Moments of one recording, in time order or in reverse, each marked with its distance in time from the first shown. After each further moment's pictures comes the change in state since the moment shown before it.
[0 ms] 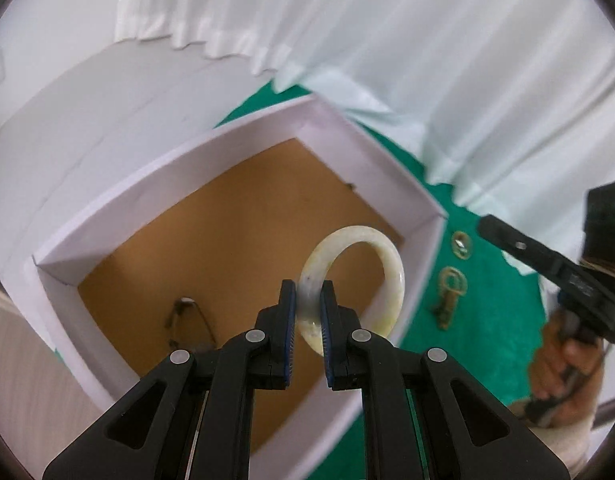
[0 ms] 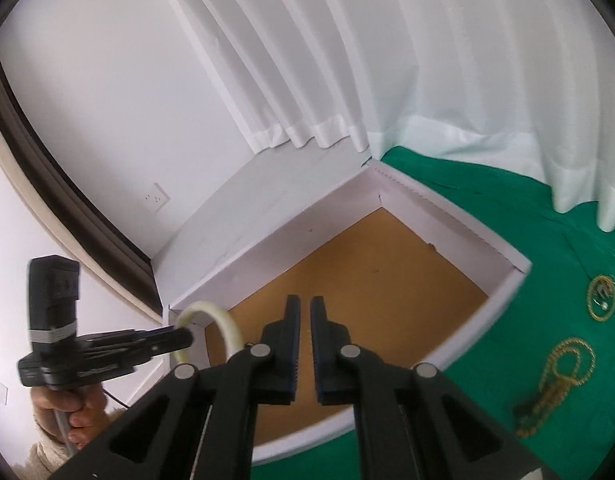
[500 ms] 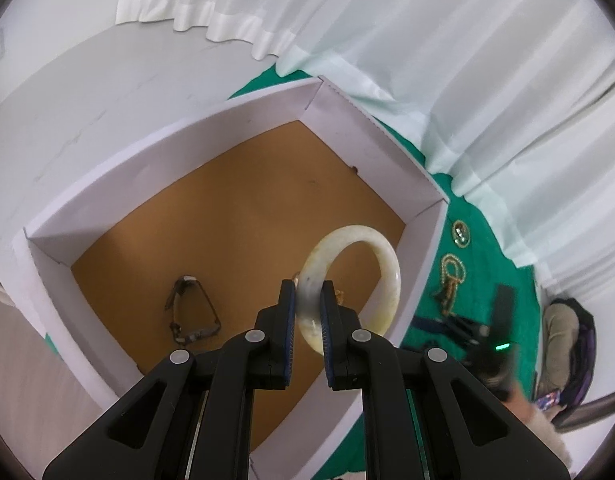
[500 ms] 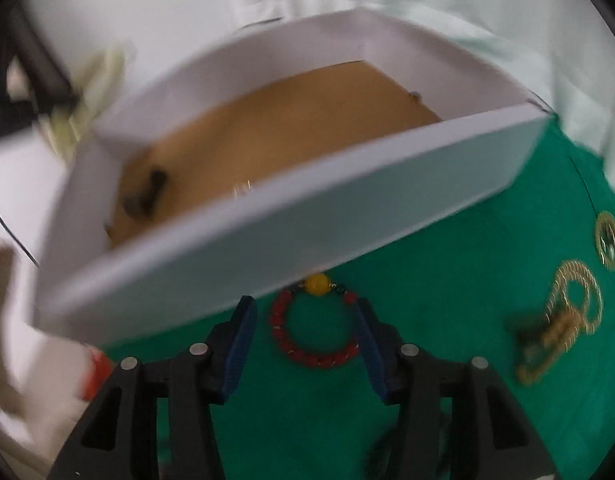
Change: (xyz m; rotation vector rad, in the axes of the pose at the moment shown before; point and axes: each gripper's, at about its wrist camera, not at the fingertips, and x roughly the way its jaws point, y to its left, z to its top) left arm -0.003 0.011 -0.022 0.000 0.025 -0.047; right arm 0.088 -0.051 -0.150 -0.286 0.304 -0.181
